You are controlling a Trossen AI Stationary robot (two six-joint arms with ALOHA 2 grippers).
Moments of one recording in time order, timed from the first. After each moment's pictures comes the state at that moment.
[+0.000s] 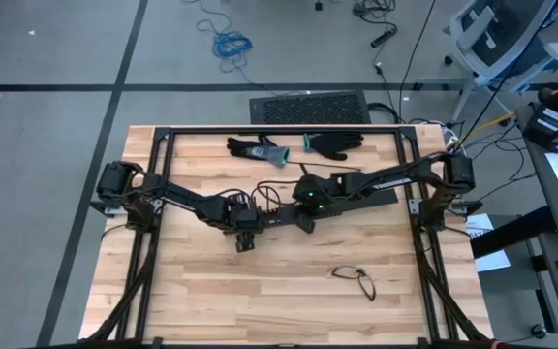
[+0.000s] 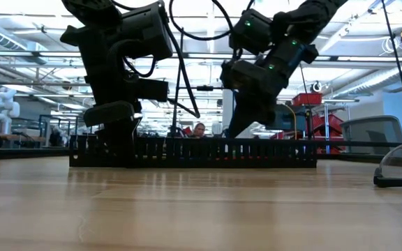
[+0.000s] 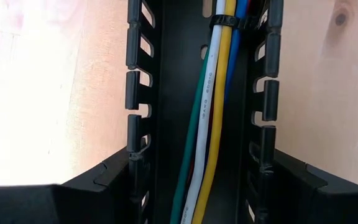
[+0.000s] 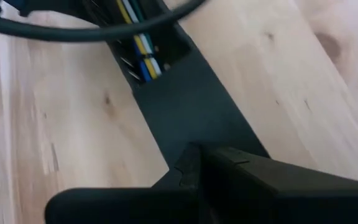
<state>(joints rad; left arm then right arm) -0.09 1.73 0.92 -0.49 -0.23 -0.25 -0.10 1.76 0.97 -0.22 -0.10 0.34</state>
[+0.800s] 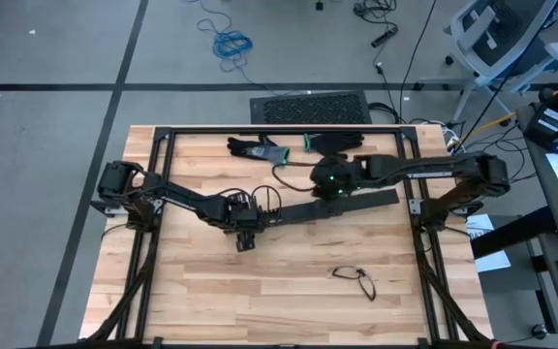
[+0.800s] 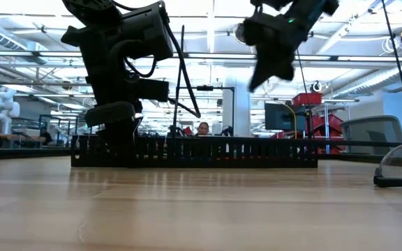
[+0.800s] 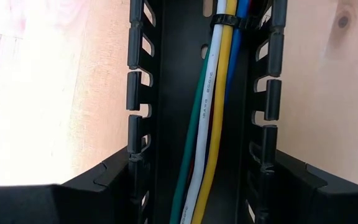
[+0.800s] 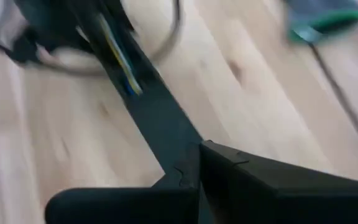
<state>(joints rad) -0.09 1.73 0.92 -0.49 -0.23 -0.24 -0.12 1.44 1.08 -0.56 0.02 0.33</state>
